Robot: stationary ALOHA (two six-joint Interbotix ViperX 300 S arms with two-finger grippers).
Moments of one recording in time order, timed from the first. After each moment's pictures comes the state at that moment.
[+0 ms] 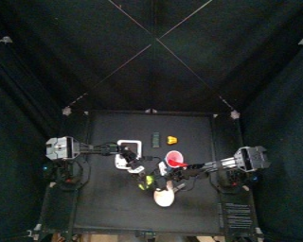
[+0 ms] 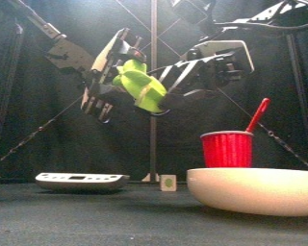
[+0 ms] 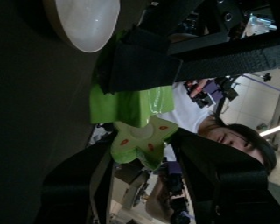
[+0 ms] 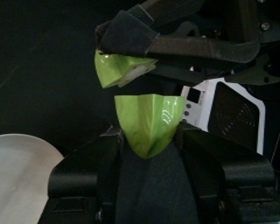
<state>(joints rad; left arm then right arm) 0.24 0.15 0.49 -1.38 1.04 0.34 0.07 -0.04 0.64 -0.80 -0.02 0.29</state>
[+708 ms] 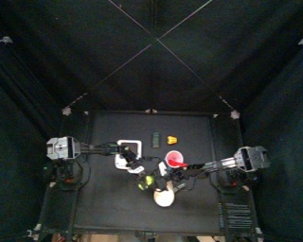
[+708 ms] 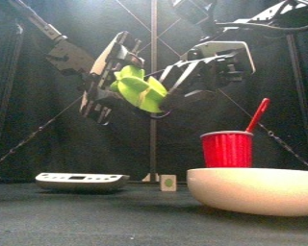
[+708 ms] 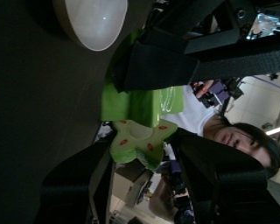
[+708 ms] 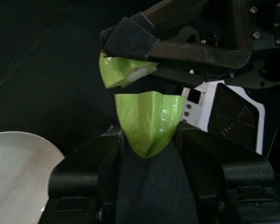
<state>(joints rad) 0.24 0.16 0.49 -1.35 1.04 0.34 0.07 -0.04 0.64 -0.81 -0.02 0.28</state>
